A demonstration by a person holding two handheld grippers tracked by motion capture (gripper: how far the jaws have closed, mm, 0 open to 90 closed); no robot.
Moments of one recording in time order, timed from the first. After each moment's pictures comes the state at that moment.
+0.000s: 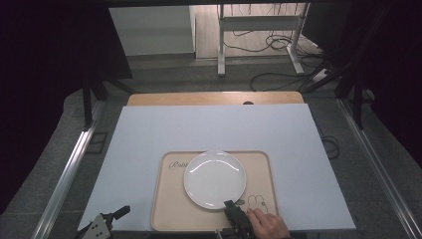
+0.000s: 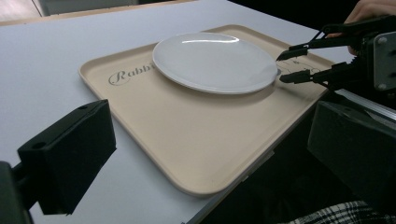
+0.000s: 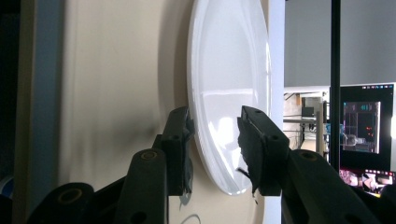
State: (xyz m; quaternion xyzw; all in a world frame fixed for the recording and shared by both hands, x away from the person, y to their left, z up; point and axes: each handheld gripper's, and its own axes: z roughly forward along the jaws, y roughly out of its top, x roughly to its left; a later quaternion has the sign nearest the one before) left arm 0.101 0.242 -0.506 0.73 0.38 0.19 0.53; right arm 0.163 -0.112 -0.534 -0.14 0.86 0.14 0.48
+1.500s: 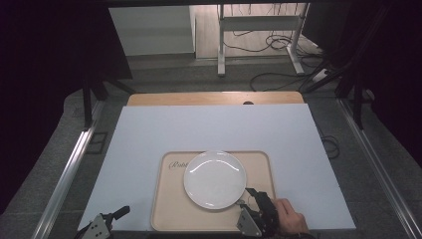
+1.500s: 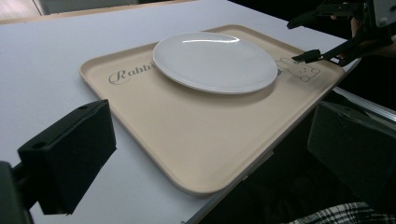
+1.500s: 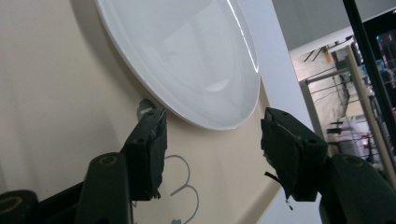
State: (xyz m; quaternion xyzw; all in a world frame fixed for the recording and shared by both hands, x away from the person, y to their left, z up) left arm 0.101 0.243 -0.506 0.73 0.38 0.19 0.53; right arm 0.190 -0.161 -0.506 0.02 0.88 0.21 0.43
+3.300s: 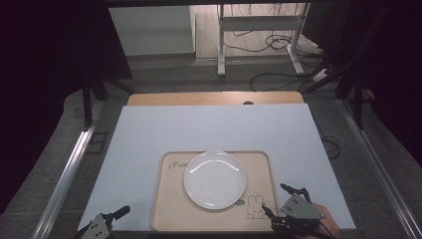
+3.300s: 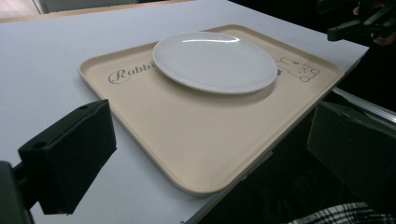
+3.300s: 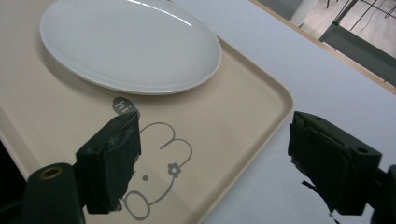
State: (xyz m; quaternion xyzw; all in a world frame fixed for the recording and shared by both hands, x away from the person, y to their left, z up) left arm 0.102 0.243 -0.507 0.73 0.38 0.19 0.54; right arm 0.196 -0.246 -0.480 0.25 0.84 0.38 0.31
